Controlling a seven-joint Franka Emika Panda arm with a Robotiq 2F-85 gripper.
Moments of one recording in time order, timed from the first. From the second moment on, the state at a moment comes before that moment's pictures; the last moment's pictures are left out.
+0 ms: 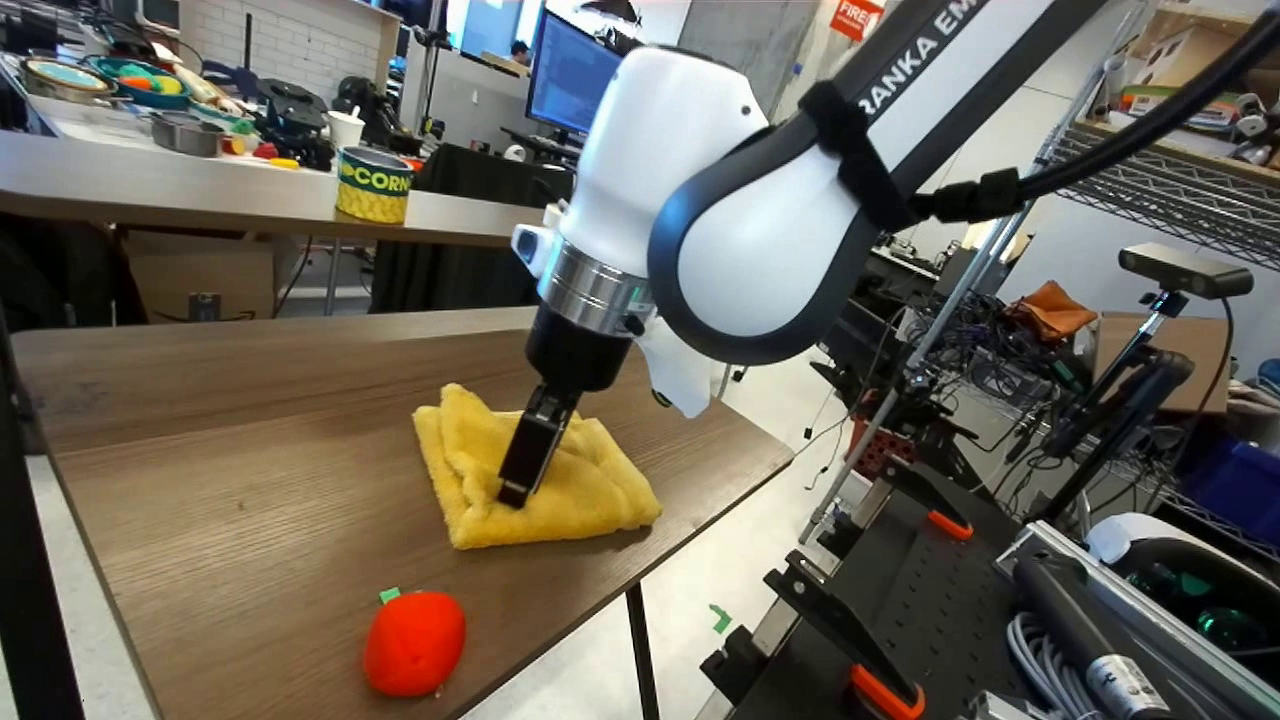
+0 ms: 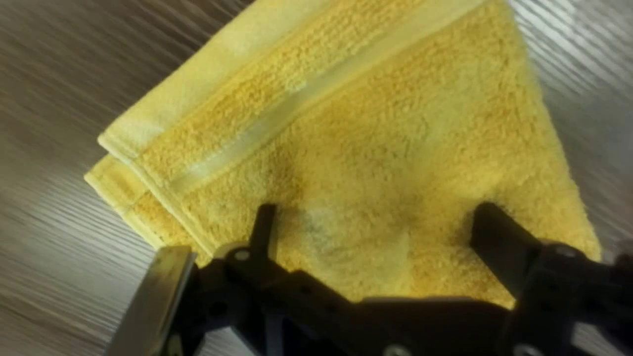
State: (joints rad) arm 0.20 0.81 0.05 -1.97 -0.25 2.86 -0.17
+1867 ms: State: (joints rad) arm 0.32 1.02 -0.40 -1.88 -0.13 3.12 0.39
